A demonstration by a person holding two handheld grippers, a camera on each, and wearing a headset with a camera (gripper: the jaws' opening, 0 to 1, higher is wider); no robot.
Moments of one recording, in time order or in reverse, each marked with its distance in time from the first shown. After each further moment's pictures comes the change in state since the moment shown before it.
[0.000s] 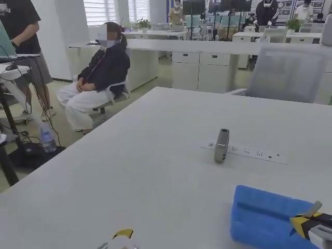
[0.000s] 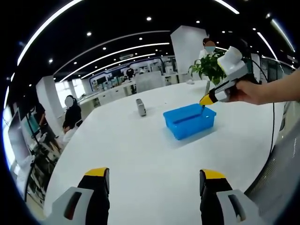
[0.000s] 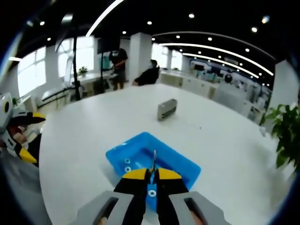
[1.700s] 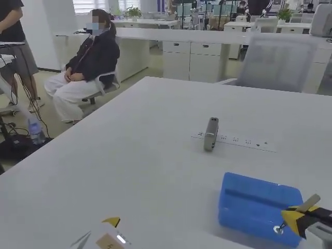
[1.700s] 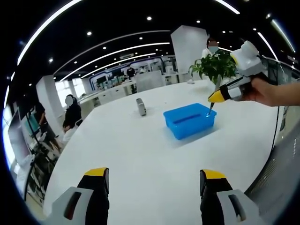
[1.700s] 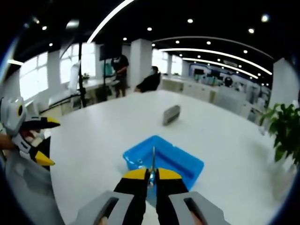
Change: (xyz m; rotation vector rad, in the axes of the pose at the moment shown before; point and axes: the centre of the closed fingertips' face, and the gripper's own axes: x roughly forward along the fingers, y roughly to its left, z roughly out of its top) left arm 0.001 0.001 -0.001 -0.006 0.005 0.001; right arm -0.029 0.022 -0.002 0.035 -0.049 0.002
